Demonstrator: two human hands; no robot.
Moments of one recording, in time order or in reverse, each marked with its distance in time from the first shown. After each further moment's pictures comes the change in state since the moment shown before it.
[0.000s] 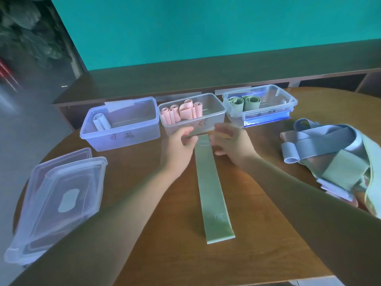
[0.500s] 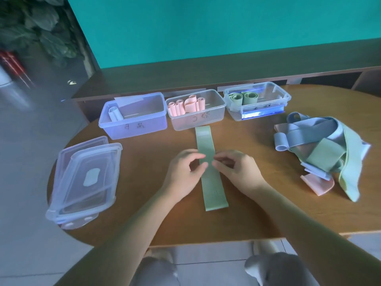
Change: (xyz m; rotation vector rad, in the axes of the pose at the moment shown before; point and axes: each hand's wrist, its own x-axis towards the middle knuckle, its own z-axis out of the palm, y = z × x) left_hand -0.105 0.008 -0.020 0.107 -0.127 0.119; right_hand -0.109 0.026 -0.013 -0.316 -0.057 -0.265
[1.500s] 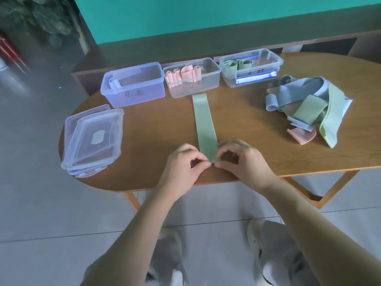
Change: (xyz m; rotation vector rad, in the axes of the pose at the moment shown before) left_hand -0.111 0.037 -0.012 0.029 -0.047 0.069; right_hand -0.110 -0.013 -0.014 -0.107 -0.094 -0.150
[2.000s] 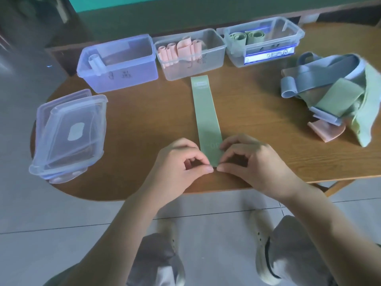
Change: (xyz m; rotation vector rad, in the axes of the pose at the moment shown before) left_hand 0.013 0.000 -0.018 -0.065 -0.177 -0.059; right_hand 0.011 0.005 -0.007 -0.003 -0.116 -0.034
